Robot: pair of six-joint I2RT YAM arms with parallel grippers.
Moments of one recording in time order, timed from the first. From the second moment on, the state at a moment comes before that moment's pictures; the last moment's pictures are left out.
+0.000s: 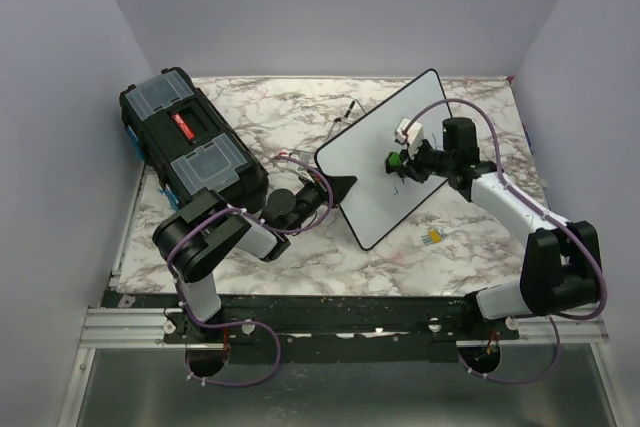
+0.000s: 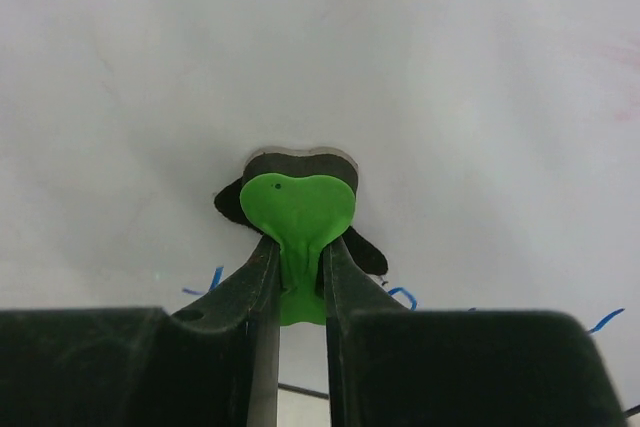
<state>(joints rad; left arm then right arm) -0.77 1.76 0.51 1.40 0.02 -0.75 0.23 1.42 0.91 -0.11 -0.53 -0.60</state>
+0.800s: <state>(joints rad) -0.77 1.76 0.51 1.41 0.03 -0.74 0.30 1.42 0.92 -0.25 -0.60 -0.67</state>
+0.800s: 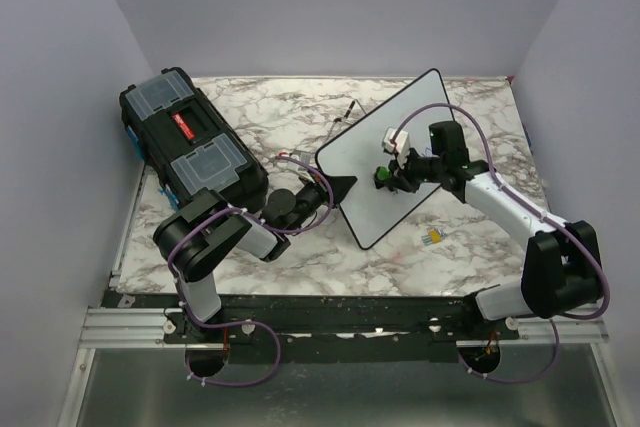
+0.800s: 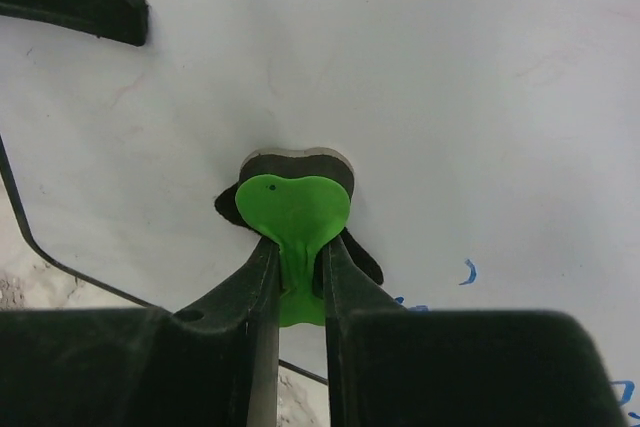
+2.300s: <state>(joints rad) -0.77 1.76 0.51 1.41 0.02 -0.74 0.34 1.37 0.82 -0.07 -0.47 -0.65</state>
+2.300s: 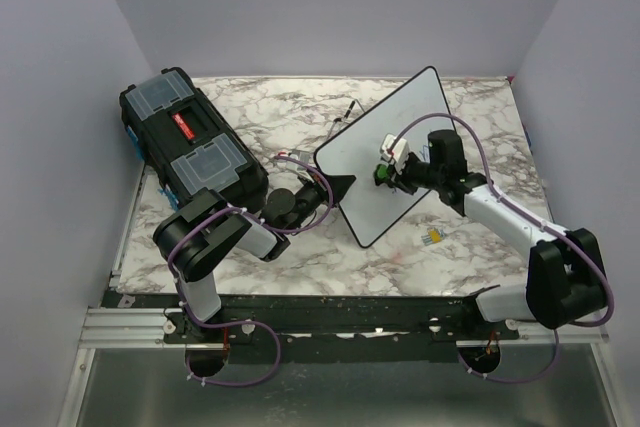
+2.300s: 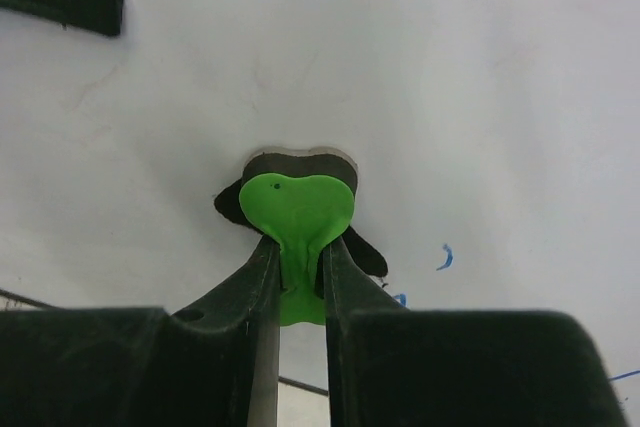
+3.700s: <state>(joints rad) -0.77 1.76 0.51 1.41 0.04 -0.74 0.31 1.37 0.77 -0.20 -0.59 -0.79</state>
